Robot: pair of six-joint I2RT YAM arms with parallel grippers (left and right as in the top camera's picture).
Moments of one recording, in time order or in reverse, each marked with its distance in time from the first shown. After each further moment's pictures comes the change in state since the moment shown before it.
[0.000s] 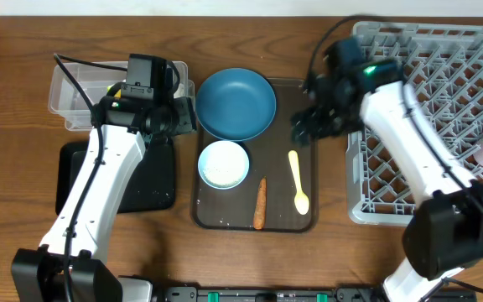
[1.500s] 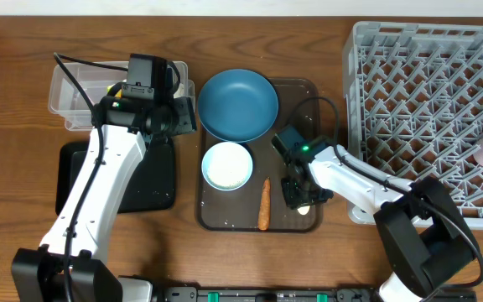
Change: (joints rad) left arm -0.002 0.000 0.000 -0.001 -0.015 0.000; right arm 0.267 -0.019 -0.489 0.274 0.216 0.399
